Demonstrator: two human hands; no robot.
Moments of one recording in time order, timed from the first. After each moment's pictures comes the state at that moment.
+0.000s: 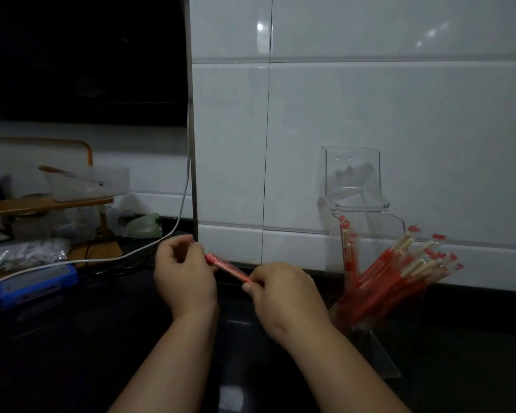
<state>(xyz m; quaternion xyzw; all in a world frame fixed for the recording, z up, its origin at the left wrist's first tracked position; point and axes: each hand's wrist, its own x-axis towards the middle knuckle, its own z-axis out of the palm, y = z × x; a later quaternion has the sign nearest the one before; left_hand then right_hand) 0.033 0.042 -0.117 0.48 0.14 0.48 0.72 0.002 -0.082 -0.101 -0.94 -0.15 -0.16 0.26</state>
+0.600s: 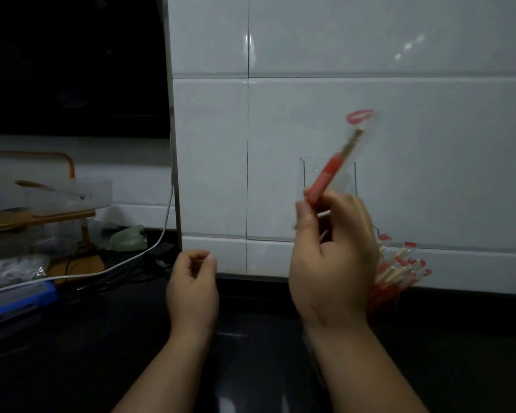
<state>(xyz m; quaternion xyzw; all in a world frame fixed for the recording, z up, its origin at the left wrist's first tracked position) 0.039 0.029 -0.133 0.64 0.06 0.40 0.65 -0.021 -0.121 -0.050 -0.64 -0.18 -0.59 0.46</state>
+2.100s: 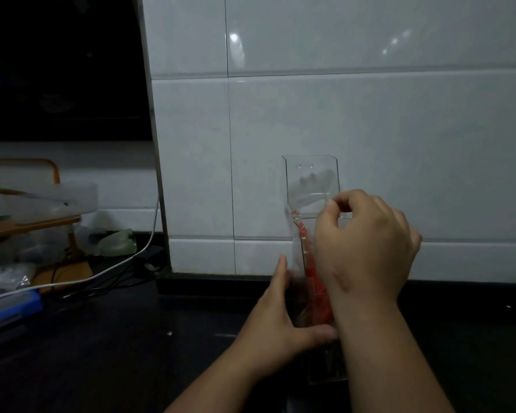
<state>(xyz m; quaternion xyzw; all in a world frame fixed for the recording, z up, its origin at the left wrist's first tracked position) 0.011 -0.054 -0.144 0.82 -0.21 0.05 0.52 -0.010 -0.168 -0.039 -0.75 0.05 -0.58 0.31</state>
